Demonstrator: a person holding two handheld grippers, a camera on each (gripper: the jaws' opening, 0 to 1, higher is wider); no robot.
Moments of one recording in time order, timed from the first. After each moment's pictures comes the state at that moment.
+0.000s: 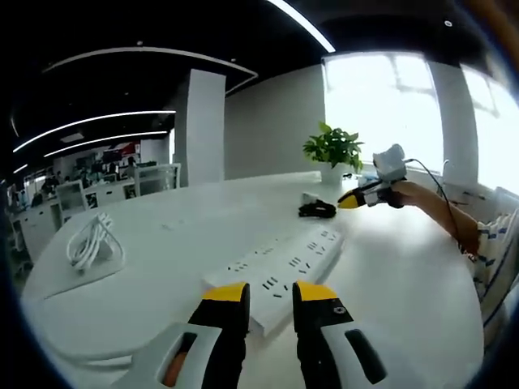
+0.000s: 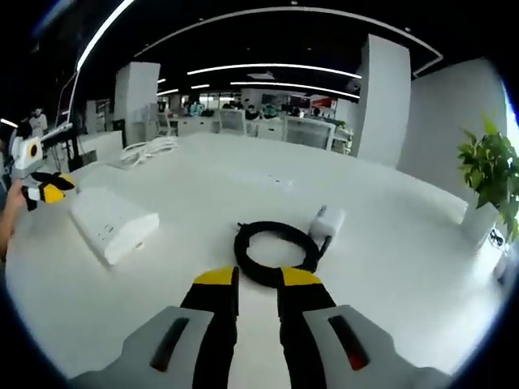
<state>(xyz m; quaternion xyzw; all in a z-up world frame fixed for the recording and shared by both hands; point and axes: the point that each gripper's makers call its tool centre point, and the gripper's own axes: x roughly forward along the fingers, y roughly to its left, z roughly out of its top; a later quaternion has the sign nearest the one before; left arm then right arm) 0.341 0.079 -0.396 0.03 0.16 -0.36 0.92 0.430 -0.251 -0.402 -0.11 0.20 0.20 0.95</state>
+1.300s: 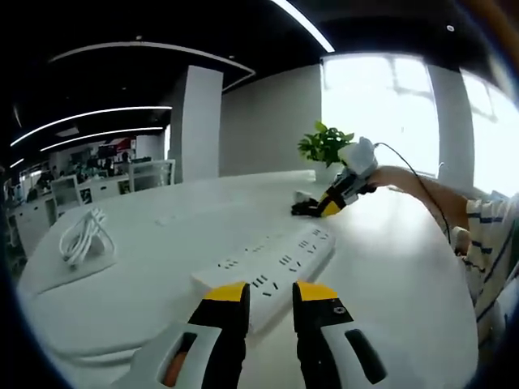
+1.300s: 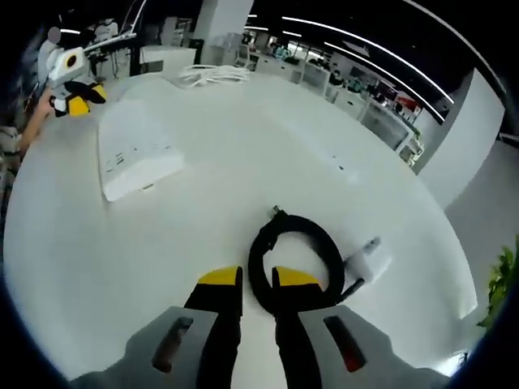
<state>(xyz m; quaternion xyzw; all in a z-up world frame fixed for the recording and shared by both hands) 0.335 0.073 -0.397 0.02 0.16 -0.38 0.91 0.455 -0.218 -0.428 -0.31 0.30 0.37 0.82</state>
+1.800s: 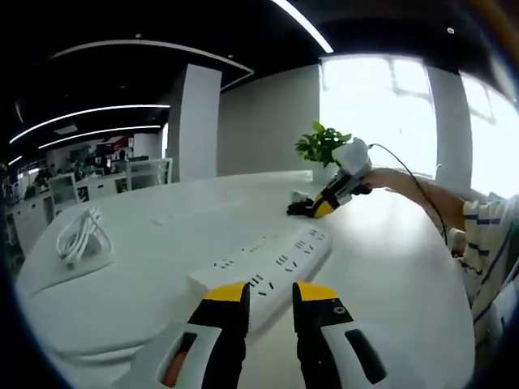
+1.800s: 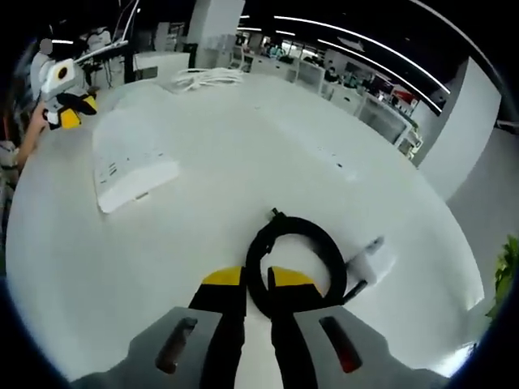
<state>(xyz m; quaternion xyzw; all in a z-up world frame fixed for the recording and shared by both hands) 0.333 0.072 -0.397 0.01 0.17 -0.38 0.91 0.457 -0.217 -0.428 -0.29 0.30 0.36 0.84</state>
